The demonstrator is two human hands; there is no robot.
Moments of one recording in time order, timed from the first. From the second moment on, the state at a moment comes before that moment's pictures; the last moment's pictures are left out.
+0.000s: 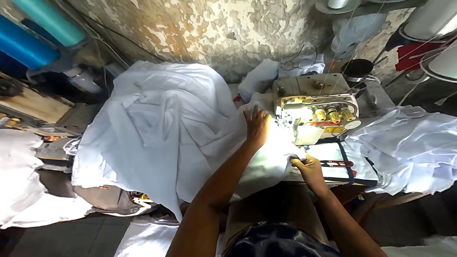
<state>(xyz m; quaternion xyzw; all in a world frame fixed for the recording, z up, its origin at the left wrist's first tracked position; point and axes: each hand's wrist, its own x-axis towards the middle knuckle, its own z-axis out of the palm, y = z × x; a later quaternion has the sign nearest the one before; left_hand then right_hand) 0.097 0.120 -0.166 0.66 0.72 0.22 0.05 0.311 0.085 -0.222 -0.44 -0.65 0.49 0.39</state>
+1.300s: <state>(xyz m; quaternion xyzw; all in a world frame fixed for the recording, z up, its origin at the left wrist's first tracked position) 0.138 0.083 -0.149 0.68 0.68 0.27 -0.02 0.259 0.076 -0.224 -0.42 -0.39 0.67 0.46</state>
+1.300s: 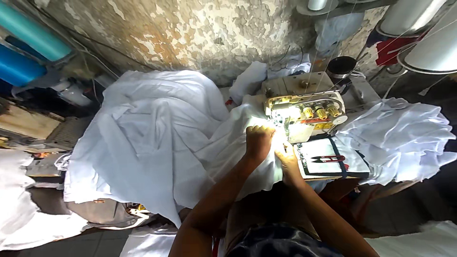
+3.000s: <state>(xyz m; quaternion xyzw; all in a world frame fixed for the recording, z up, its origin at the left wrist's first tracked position) 0.127 0.088 -0.173 0.63 0.70 0.33 0.02 0.303 0.061 -0.249 -0.38 -0.54 0.69 0.30</state>
